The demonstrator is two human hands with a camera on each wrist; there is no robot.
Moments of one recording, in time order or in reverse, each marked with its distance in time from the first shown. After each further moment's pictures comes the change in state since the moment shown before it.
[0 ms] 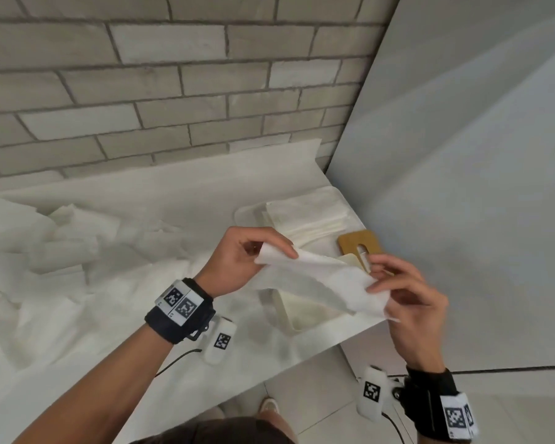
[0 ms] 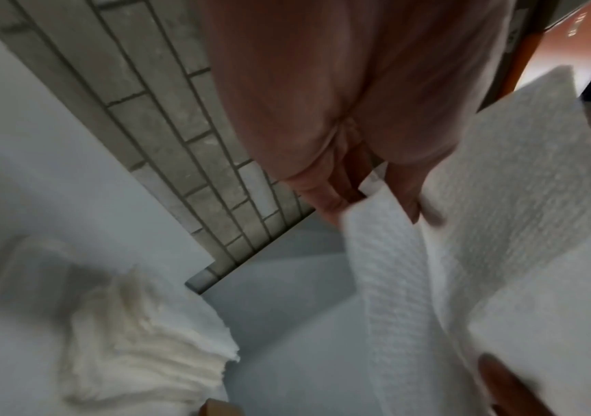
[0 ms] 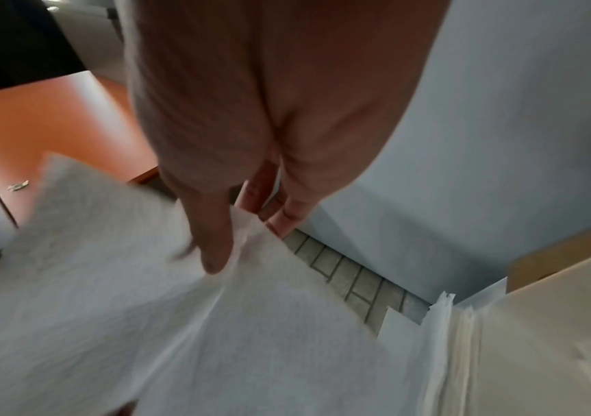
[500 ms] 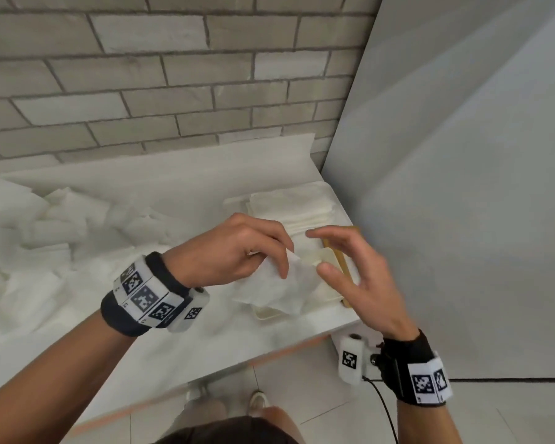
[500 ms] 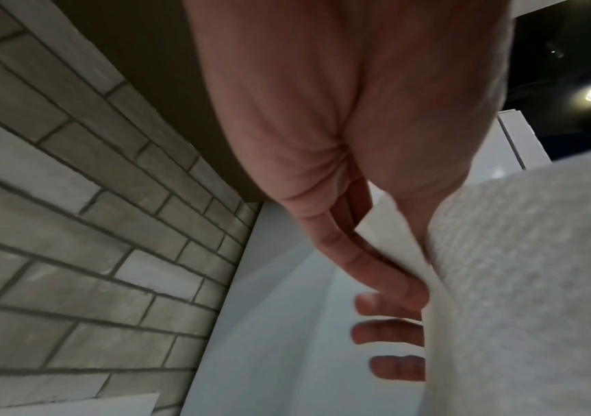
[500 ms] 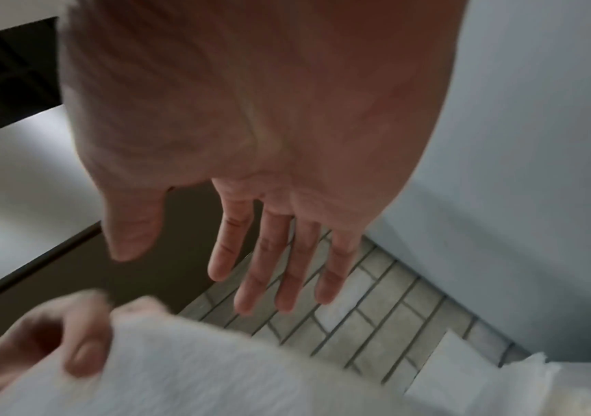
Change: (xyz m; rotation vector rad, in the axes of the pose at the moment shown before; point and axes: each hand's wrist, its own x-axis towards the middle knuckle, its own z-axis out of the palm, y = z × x) left_hand 0.027 0.067 0.060 0.653 -0.372 0.284; right_hand 0.046 -0.025 -0.032 -0.154 -0.444 0.084
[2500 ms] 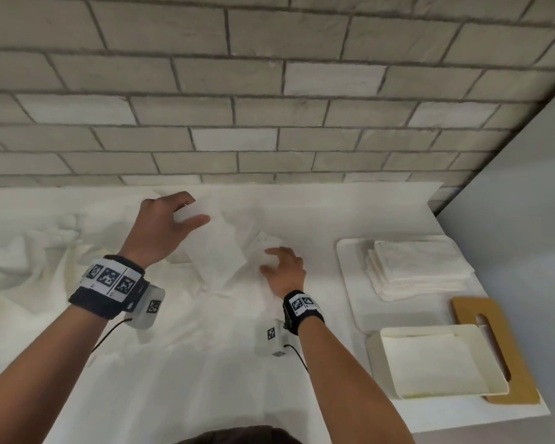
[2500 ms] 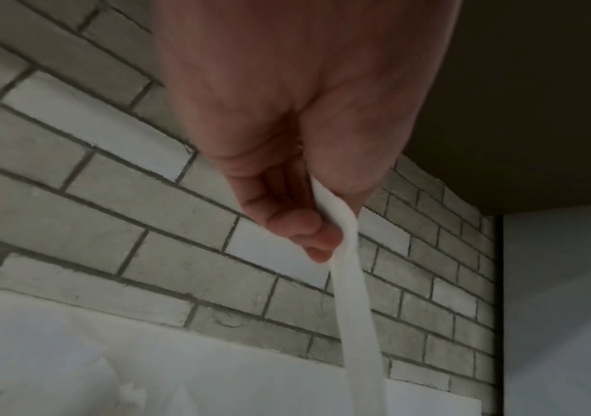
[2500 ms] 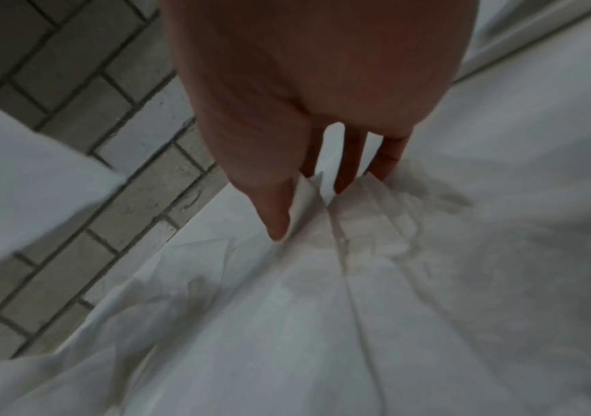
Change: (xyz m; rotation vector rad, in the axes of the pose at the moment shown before) left_hand -0.280 -0.157 -0.204 0.400 0.559 -1.014; right_hand 0.231 0.092 0.418 -0.339 -0.182 0.391
